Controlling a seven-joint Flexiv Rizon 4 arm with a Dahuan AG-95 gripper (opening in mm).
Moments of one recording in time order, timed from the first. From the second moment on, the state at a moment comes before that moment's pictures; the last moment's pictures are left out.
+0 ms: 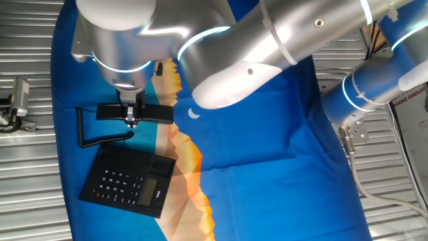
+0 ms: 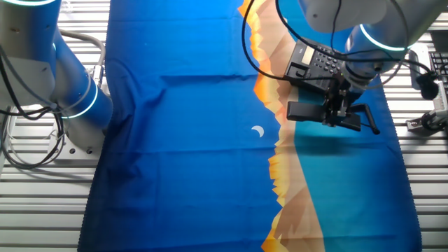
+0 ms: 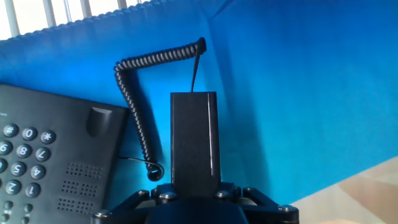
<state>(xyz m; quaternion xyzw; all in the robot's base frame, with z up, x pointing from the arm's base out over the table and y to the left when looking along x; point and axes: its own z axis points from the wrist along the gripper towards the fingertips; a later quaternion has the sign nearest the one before) 0.618 -0.005 0.073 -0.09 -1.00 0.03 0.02</state>
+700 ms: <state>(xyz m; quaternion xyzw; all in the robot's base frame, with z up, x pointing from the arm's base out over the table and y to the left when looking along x) 0.627 0.013 0.087 -0.13 -0.99 0.00 0.02</state>
